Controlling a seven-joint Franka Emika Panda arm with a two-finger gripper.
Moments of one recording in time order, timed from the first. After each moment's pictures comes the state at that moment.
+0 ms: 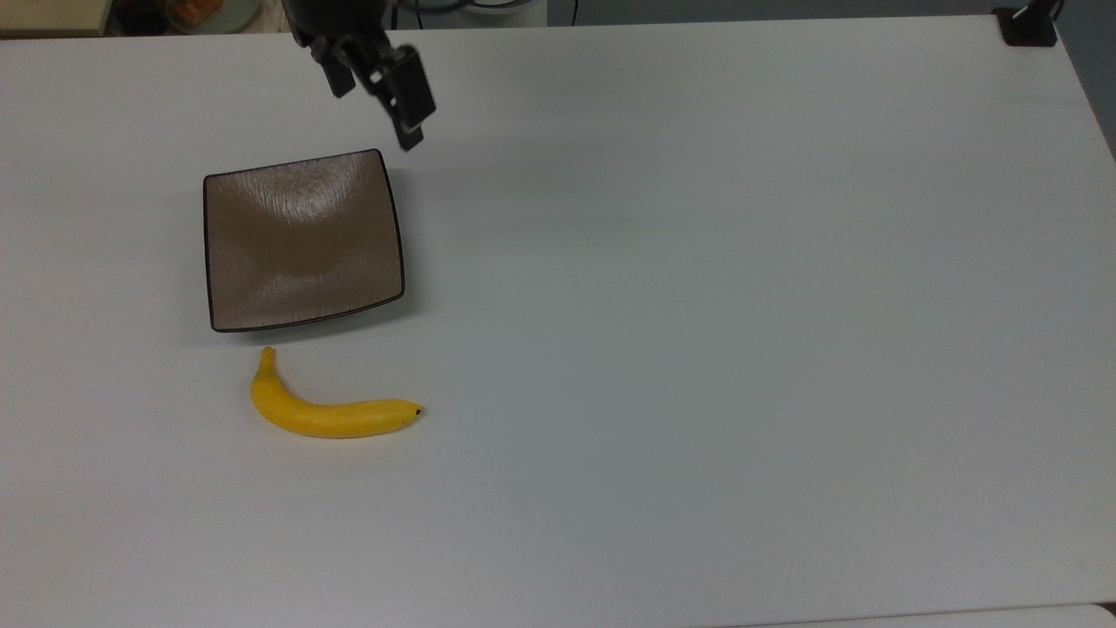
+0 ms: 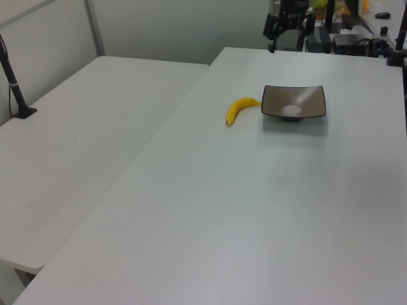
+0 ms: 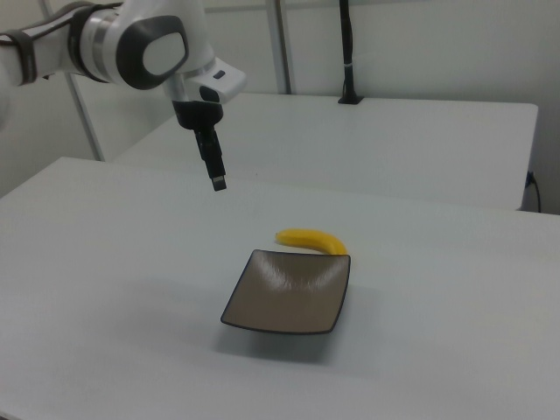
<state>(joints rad) 0.07 0.16 -0.12 -1.53 0.09 1.80 0.68</state>
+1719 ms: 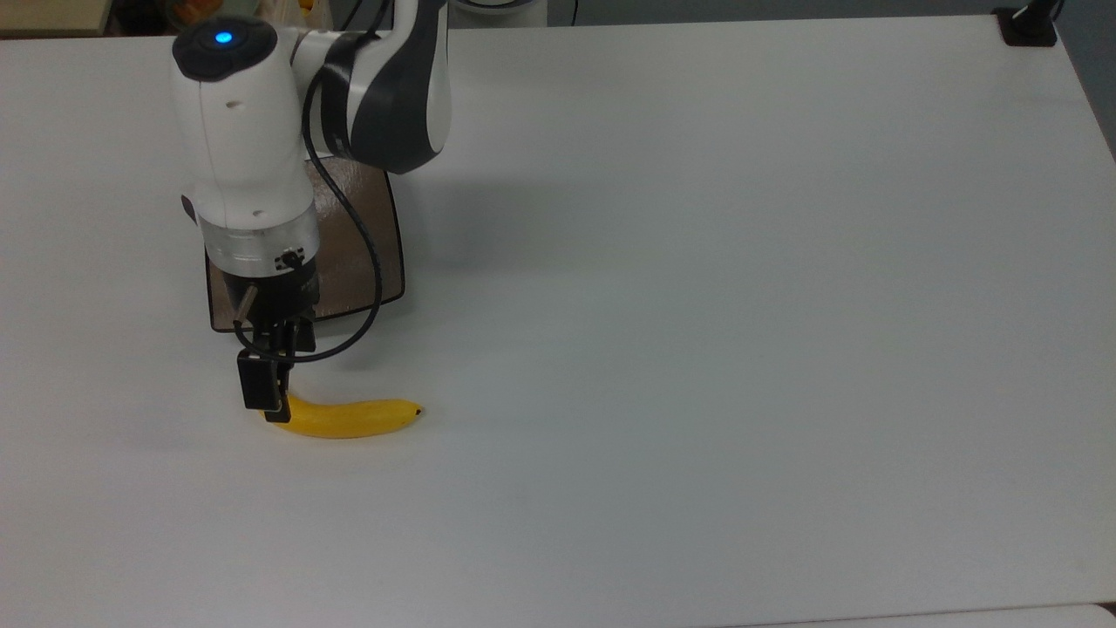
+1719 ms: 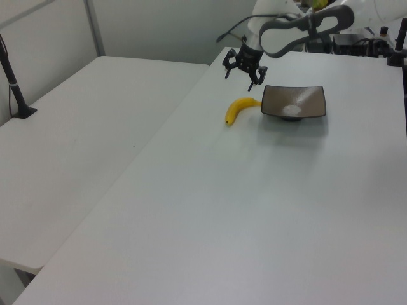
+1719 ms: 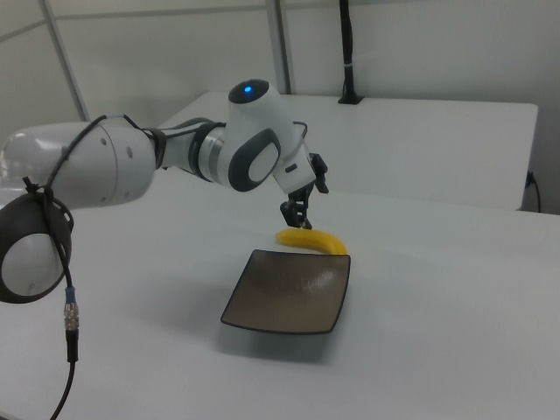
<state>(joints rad) -0.01 0.66 -0.13 -1.35 0.09 2.41 1.38</state>
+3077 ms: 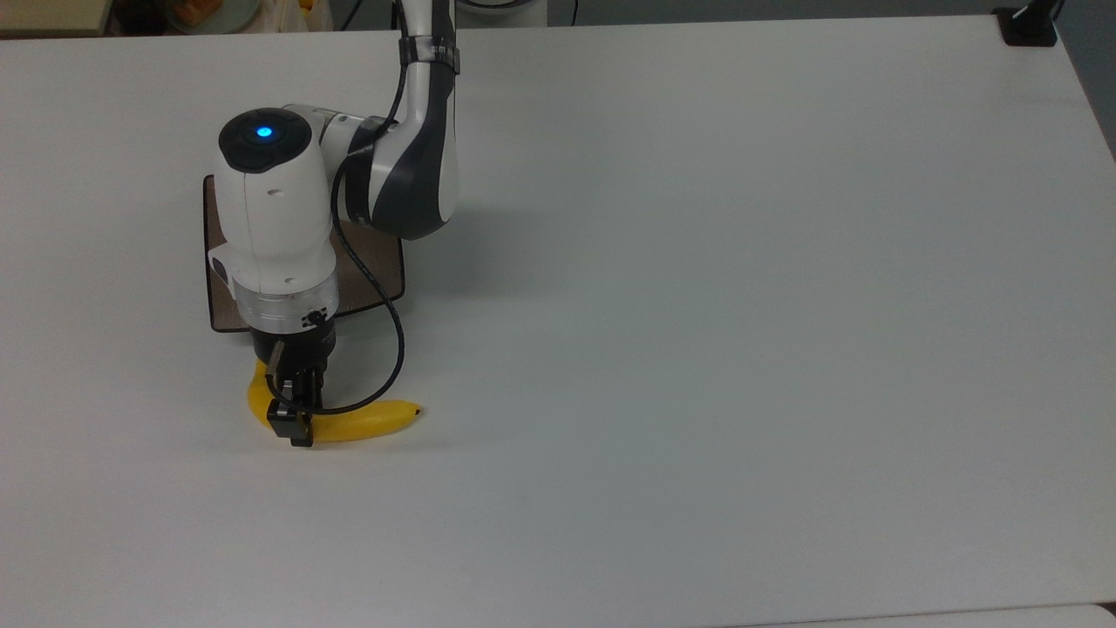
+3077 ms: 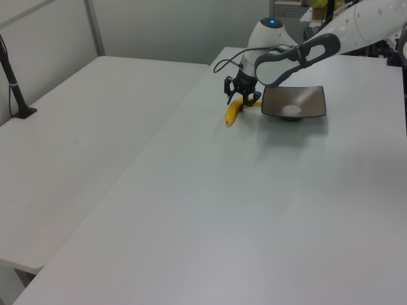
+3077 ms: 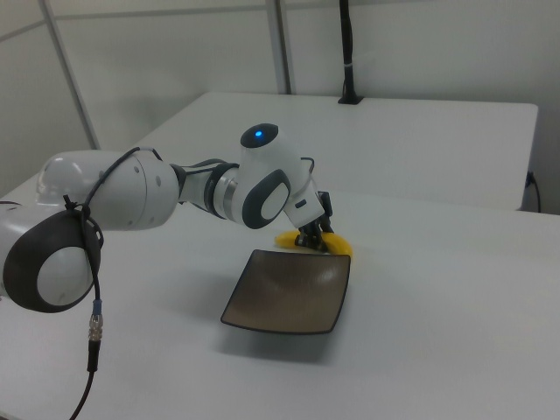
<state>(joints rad) -0.01 0.79 -0.13 -1.33 0.07 2.55 1.38</state>
